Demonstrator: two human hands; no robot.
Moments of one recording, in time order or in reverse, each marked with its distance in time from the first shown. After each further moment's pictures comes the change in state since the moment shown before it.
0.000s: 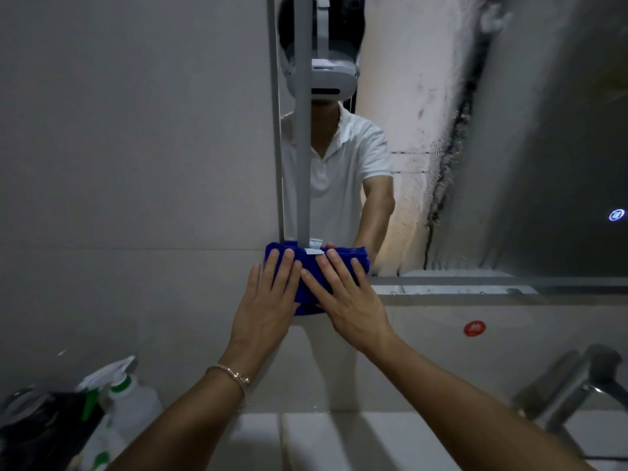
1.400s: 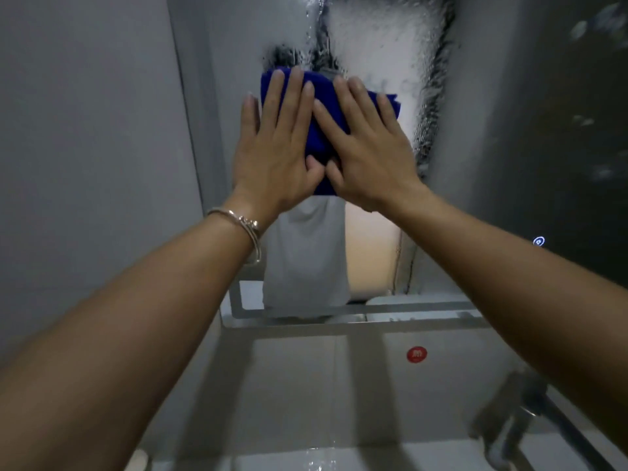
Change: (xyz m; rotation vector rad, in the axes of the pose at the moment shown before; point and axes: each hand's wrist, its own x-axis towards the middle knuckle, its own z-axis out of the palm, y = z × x) left_hand 0.256 0.025 -0.148 -0.008 0.162 -0.104; right_hand 0.123 0.207 -0.155 -0.049 0.030 0.180
